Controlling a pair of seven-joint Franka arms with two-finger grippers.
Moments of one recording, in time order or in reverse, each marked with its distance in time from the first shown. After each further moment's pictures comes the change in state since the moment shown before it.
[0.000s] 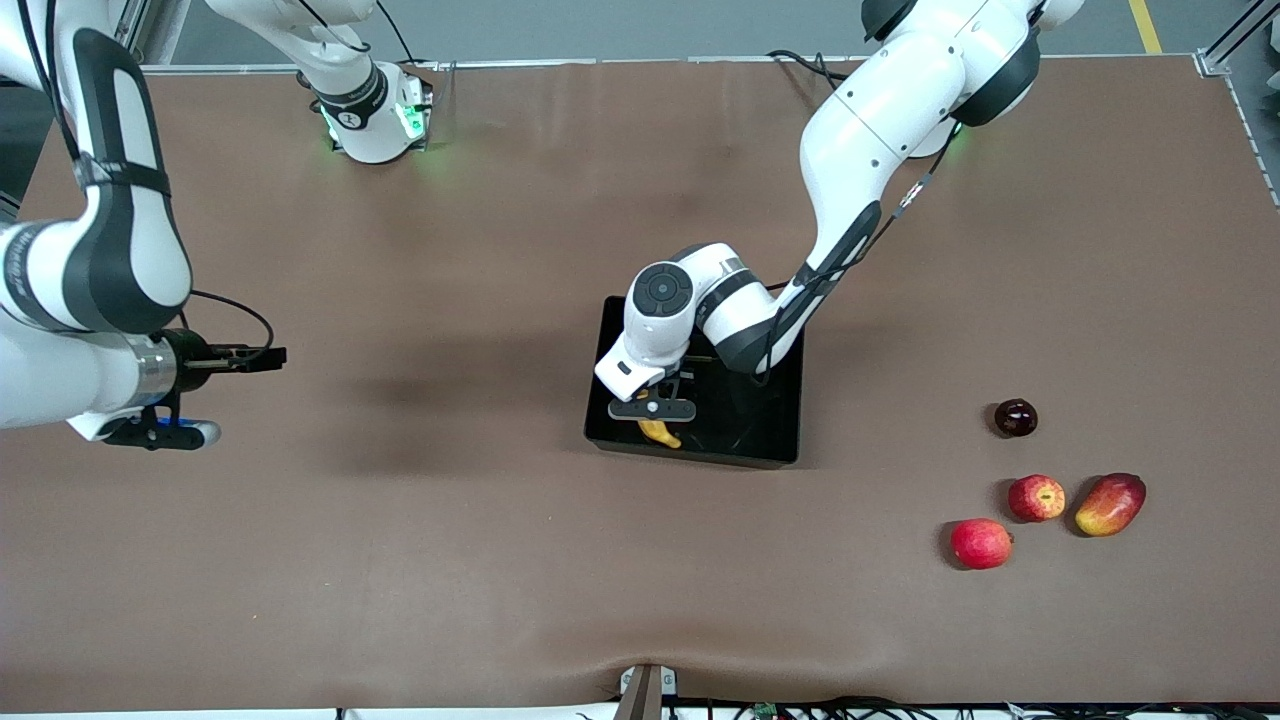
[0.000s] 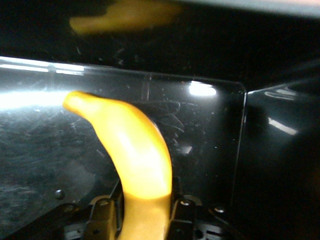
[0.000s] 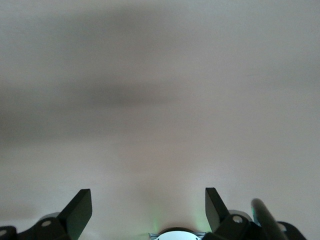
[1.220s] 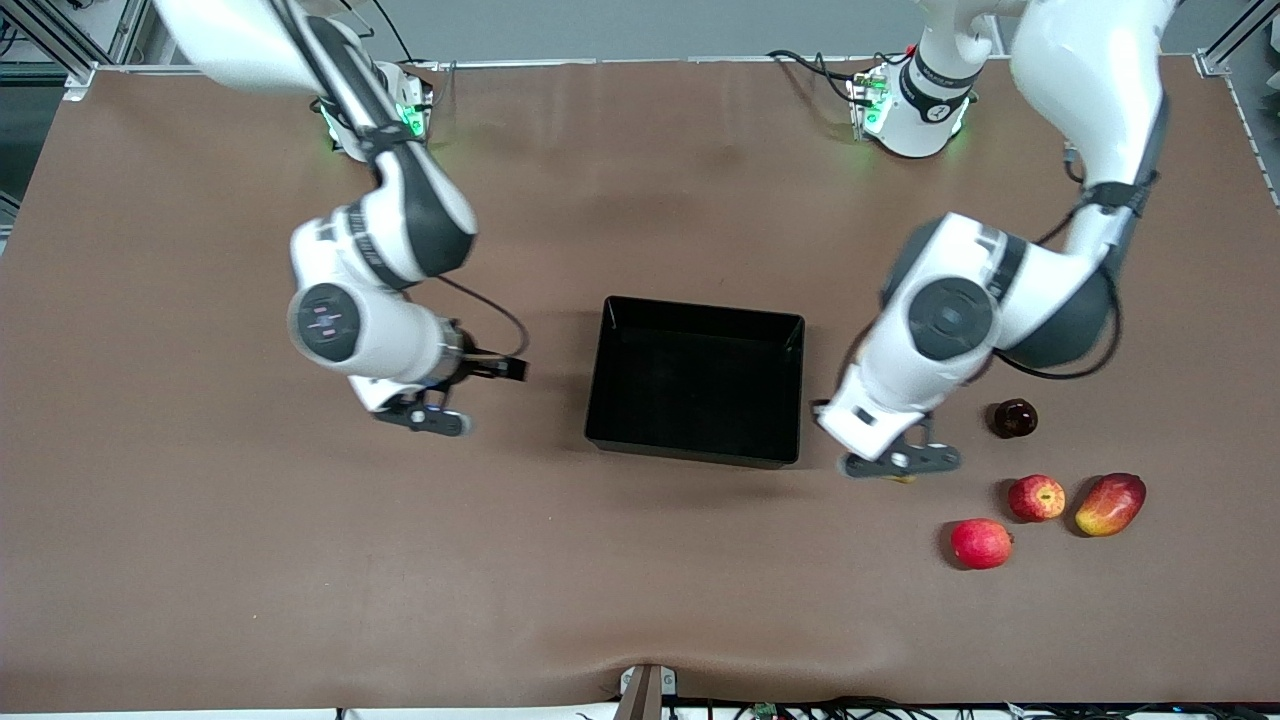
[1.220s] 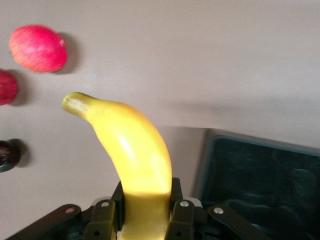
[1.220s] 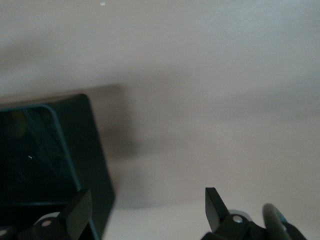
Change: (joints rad) left arm 0.438 -0.371 -0.013 -0.102 -0.130 -0.393 0.391; right arm 0.479 0.058 0.018 -0.093 0.193 0.524 0.561
